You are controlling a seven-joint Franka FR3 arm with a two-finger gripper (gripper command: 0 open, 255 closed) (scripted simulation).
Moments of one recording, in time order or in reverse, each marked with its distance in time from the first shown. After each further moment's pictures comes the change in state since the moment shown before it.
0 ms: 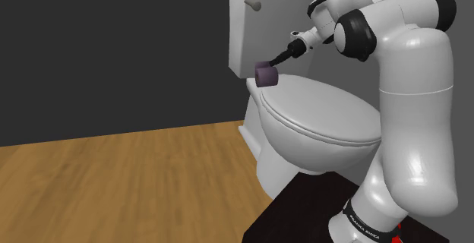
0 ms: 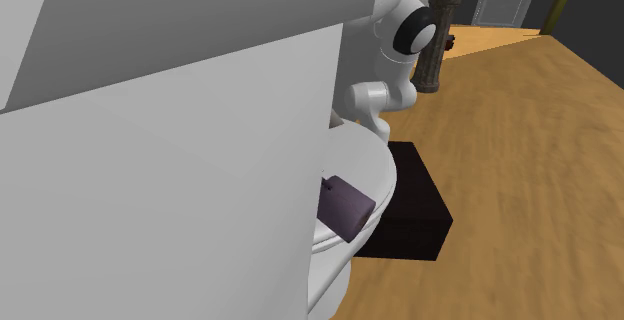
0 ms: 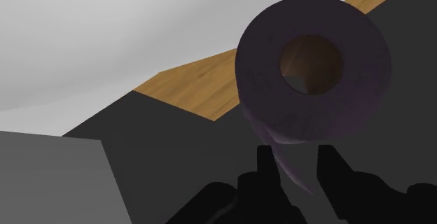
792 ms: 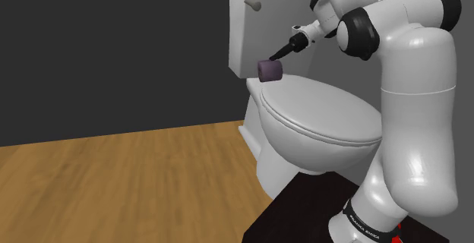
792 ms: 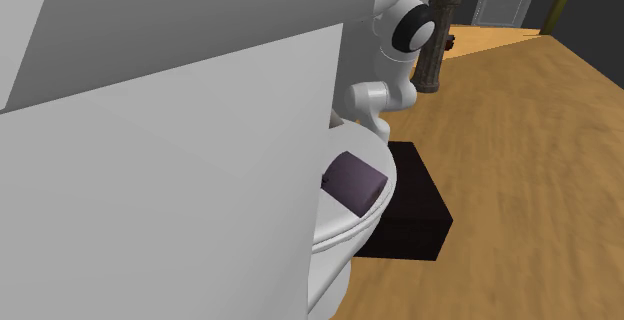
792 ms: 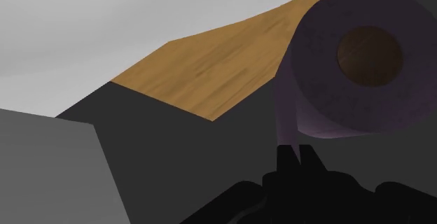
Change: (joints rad) arm 0.001 -0.017 -0.013 0.047 -0.012 -0.030 0.054
